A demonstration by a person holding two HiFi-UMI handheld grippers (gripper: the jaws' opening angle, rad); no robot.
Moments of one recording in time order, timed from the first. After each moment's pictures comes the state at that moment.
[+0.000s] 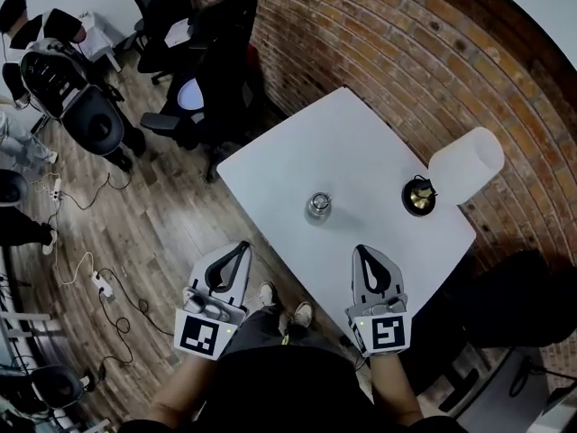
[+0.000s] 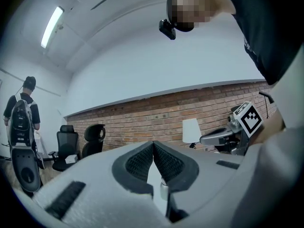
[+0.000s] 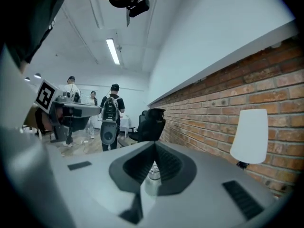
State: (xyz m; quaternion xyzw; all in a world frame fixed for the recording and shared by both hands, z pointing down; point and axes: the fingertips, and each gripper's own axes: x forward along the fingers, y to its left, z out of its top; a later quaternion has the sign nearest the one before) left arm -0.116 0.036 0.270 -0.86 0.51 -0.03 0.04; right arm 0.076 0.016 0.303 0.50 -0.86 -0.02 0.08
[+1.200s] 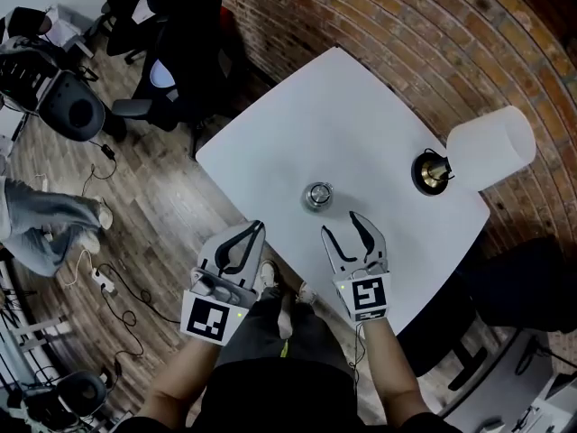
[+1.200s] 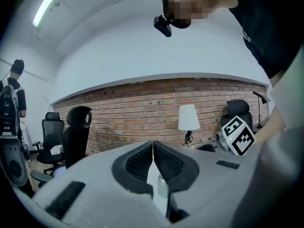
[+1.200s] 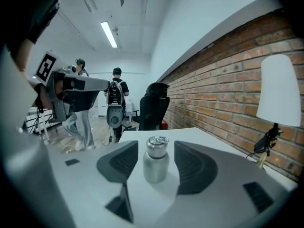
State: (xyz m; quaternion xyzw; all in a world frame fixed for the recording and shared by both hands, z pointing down) left arm -0.087 -0.046 0.333 -0.90 0.44 -0.07 0.00; right arm 0.043 -0.060 0.430 0.48 -0.86 0.05 0.17
